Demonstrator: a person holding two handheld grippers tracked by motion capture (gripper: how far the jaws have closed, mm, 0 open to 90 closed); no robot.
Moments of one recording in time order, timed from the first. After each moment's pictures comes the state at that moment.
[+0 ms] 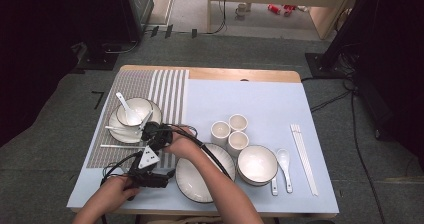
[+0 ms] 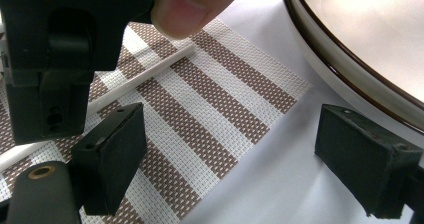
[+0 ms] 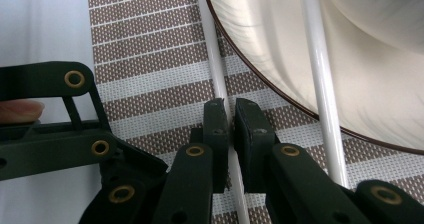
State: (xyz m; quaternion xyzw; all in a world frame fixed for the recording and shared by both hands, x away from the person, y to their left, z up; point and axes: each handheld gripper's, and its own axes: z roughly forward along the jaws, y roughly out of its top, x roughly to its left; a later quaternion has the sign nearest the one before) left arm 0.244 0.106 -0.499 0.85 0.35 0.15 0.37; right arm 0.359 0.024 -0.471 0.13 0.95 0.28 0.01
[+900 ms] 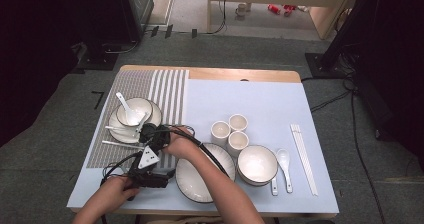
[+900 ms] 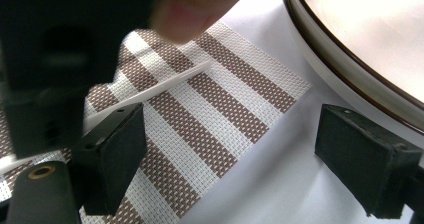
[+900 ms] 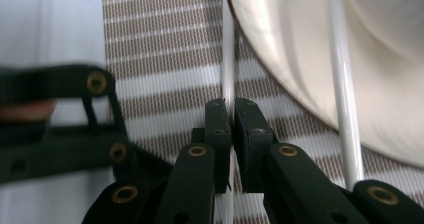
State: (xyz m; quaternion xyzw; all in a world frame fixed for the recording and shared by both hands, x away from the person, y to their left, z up) left arm 0.244 0.107 -0.499 0.84 0.35 0.15 0.37; right arm 0.356 0.028 -0.469 0.11 0.96 0.26 0.01
